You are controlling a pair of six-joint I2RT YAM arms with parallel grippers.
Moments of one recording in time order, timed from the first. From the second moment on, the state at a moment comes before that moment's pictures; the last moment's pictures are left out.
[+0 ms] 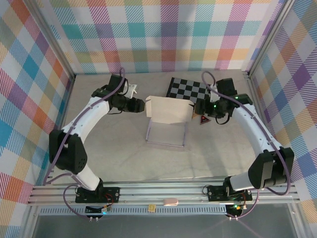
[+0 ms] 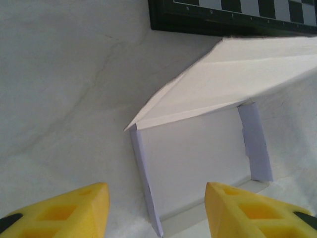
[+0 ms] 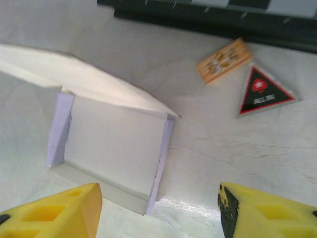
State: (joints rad) left arm -0.31 1.67 1.44 -0.76 0.39 -0.13; right arm 0.22 1.43 1.26 -0.89 -0.32 0.25
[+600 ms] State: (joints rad) left arm -0.34 1.91 1.60 -0.71 0.42 -0.07; right arm 0.24 1.67 1.37 -0.78 -0.37 0.05
